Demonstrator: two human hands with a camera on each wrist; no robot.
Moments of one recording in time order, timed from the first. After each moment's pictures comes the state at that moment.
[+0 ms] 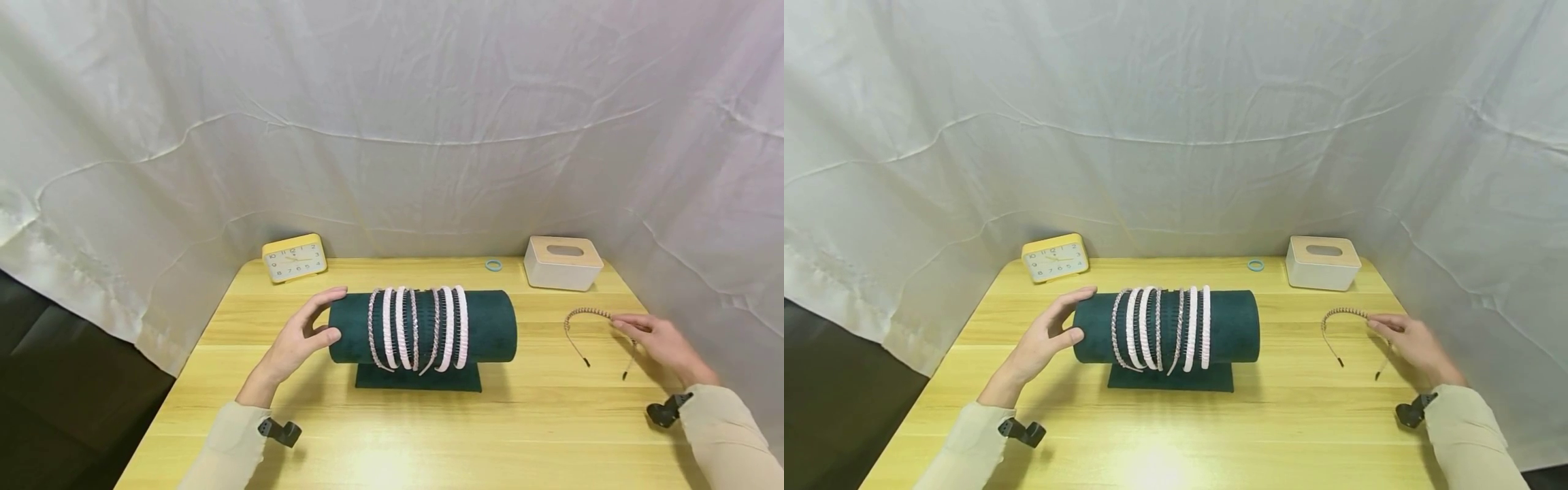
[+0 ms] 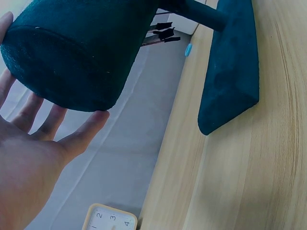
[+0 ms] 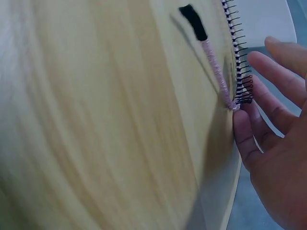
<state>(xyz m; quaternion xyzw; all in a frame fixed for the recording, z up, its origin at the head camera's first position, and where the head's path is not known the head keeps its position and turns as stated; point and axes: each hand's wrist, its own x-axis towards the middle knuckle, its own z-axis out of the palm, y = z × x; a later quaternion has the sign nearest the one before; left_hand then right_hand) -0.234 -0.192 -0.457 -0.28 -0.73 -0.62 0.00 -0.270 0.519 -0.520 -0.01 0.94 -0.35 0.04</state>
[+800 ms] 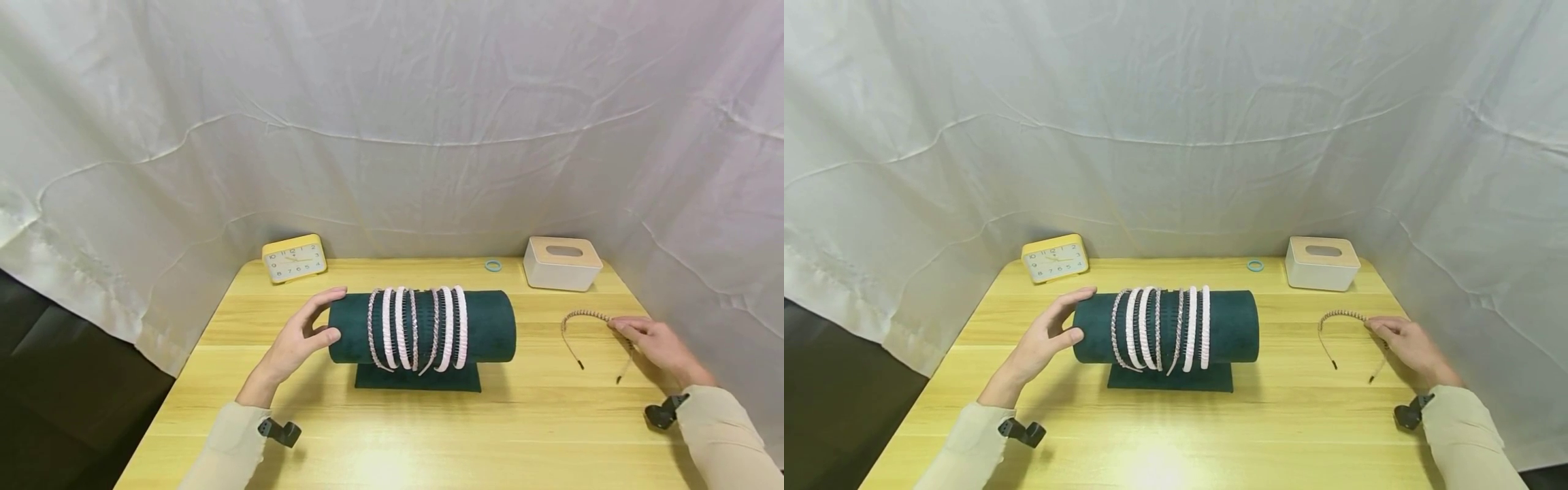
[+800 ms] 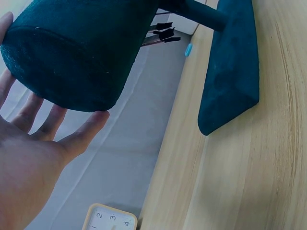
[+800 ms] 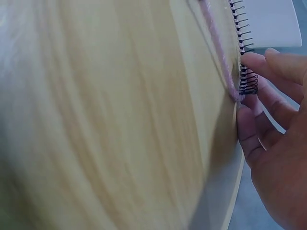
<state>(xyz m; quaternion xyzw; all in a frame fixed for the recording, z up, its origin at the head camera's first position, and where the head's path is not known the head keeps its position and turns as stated) -0.233 -0.192 -0.457 -0.28 -0.74 -0.61 0.00 -0.268 0.518 -0.526 -0.03 0.94 -0.33 0.00</state>
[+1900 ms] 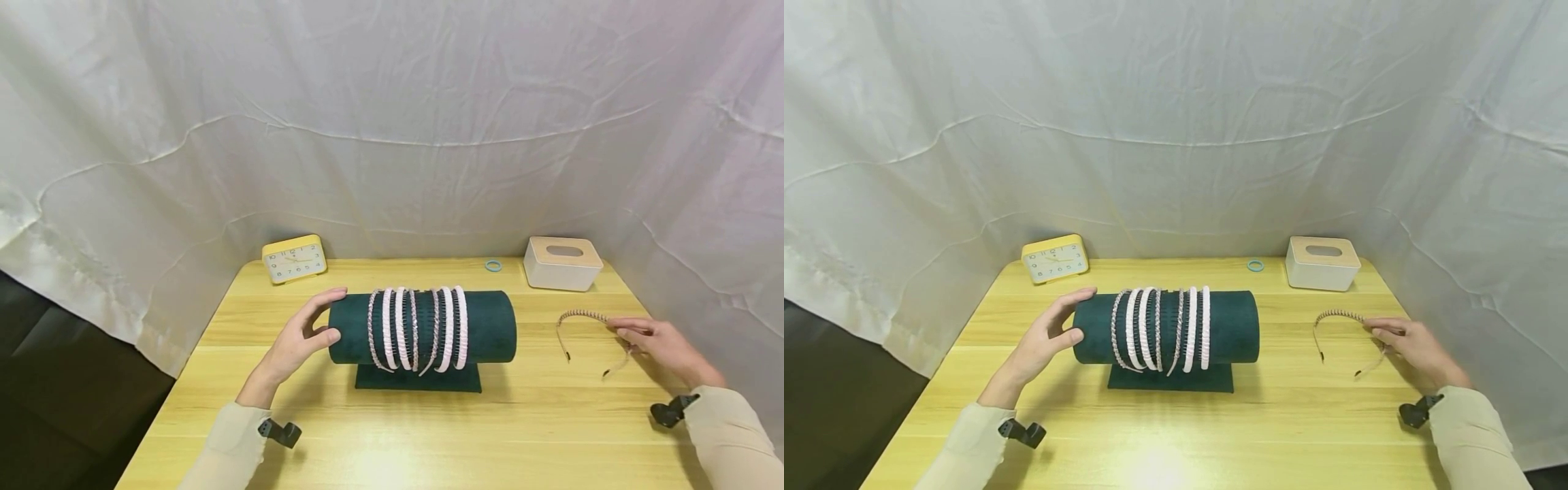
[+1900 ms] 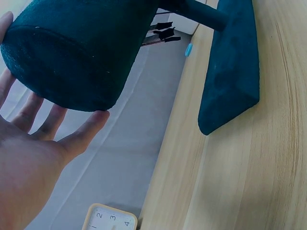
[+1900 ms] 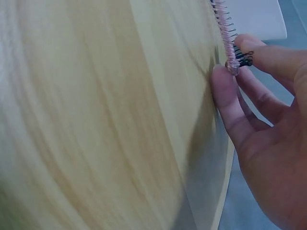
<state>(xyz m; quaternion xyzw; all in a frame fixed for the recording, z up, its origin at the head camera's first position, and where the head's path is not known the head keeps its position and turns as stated) -0.233 -0.192 -0.456 -0.28 -0.74 -0.62 0.00 -0.264 0.522 -0.524 -0.06 0.91 -0.41 0.02</state>
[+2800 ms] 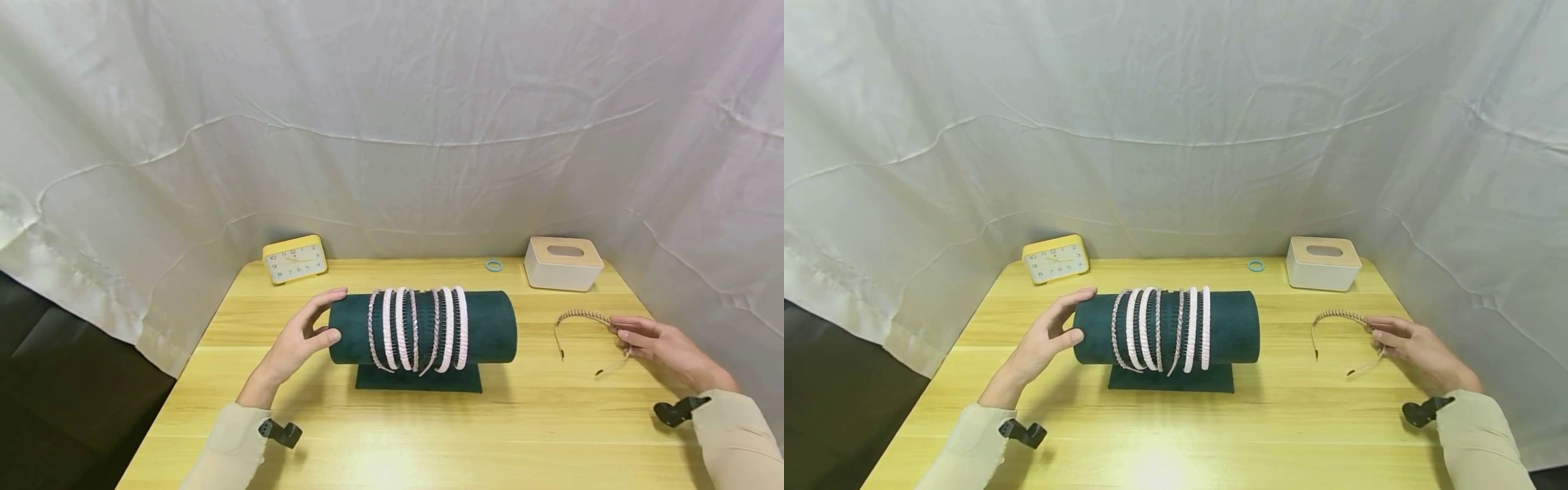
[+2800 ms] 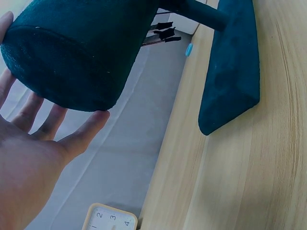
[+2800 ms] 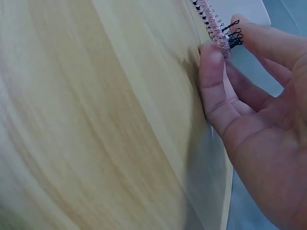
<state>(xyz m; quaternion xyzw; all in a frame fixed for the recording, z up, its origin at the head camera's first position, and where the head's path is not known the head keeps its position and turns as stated) -0.233 -0.192 -0.456 -0.28 -0.74 -0.62 0.00 -0.262 0.536 -0.526 -0.07 0.81 -0.58 0.11</state>
